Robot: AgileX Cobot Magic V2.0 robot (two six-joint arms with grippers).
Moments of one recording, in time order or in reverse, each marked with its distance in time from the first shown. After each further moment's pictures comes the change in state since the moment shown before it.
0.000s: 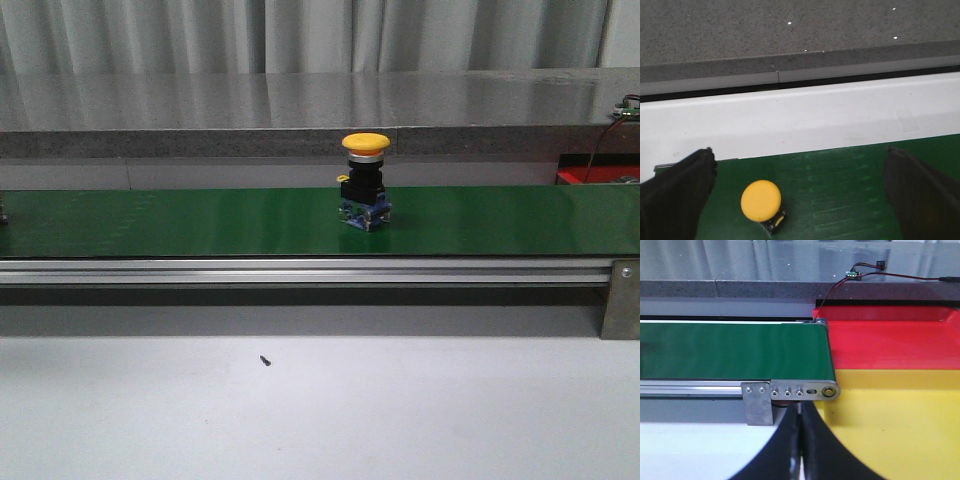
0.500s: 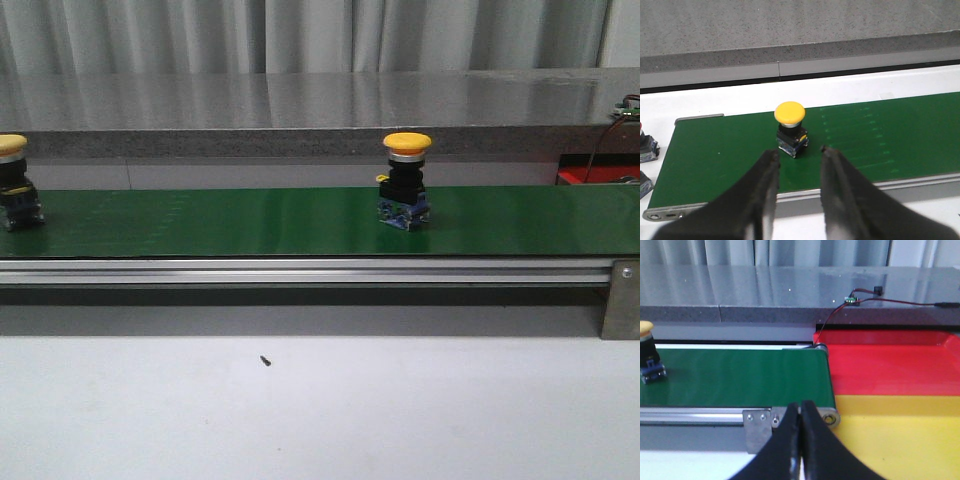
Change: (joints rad) left arm -0.014 -0.582 0.541 0.001 -0.135 0.002; right arm 0.000 0.000 0.000 0.000 -0.104 0.000
